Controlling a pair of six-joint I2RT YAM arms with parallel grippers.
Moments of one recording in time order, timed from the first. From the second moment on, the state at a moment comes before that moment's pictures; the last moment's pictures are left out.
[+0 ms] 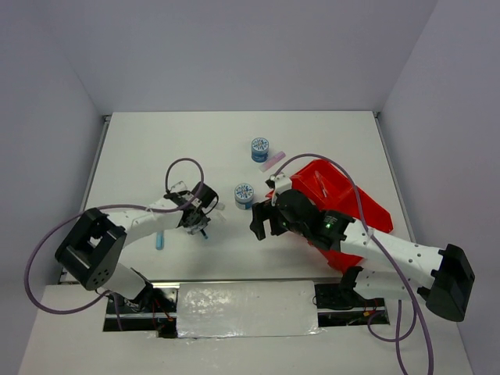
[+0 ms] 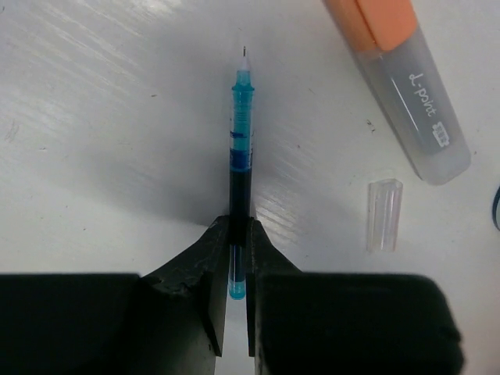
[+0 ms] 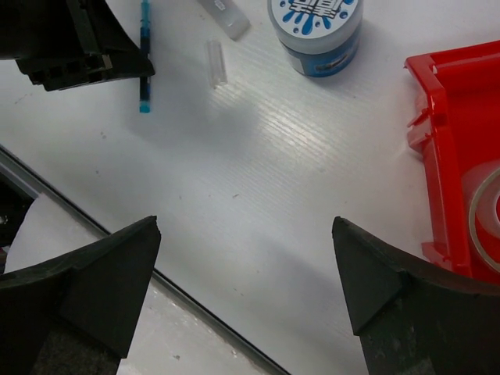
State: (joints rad) left arm -0.62 1.51 0.77 -0.57 -0.32 -1.25; right arm 0.96 1.05 0.75 -0.33 0.17 0.47
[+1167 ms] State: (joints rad) left arm -0.74 0.51 0.91 -0.82 -0.11 -0.43; right arm 0.97 2.01 1.41 -0.38 0.12 0.29
